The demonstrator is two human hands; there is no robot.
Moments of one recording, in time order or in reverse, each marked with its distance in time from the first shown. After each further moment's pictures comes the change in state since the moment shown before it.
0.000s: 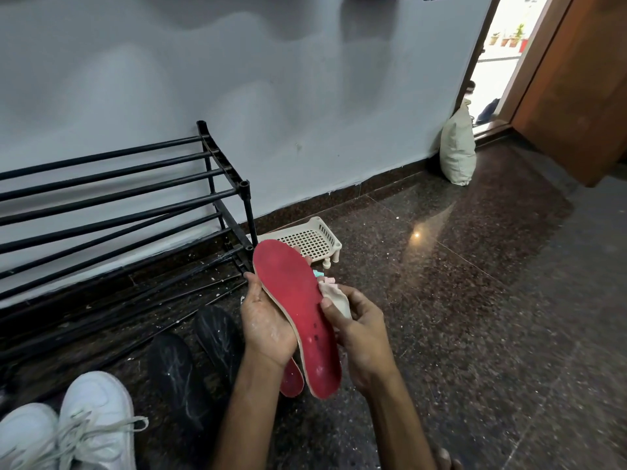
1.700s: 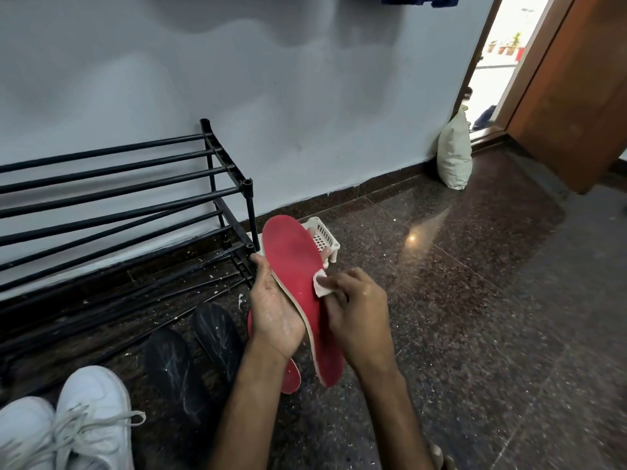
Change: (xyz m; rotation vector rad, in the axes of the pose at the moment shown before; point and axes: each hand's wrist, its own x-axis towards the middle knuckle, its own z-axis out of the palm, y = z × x) left_hand -0.021 0.001 0.032 0.080 -0.101 0.050; right_hand 0.001 -0.017 0.007 -0.994 0.093 -0.688
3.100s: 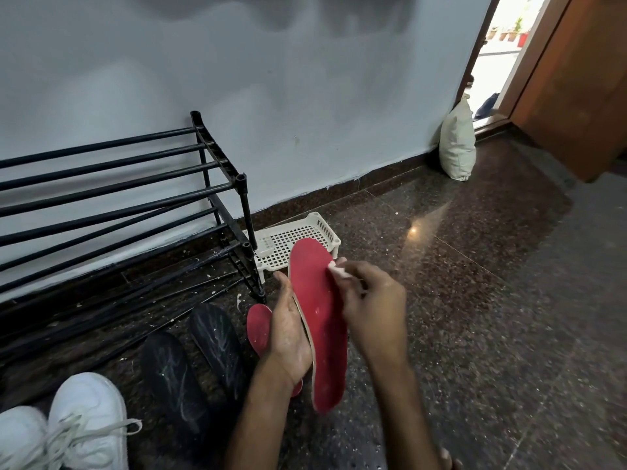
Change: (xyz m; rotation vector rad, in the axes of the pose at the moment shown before) left_hand 0.010 -0.033 -0.034 0.193 0.002 -0.239; right_hand 0.013 0.010 -0.001 0.094 0.066 0.254
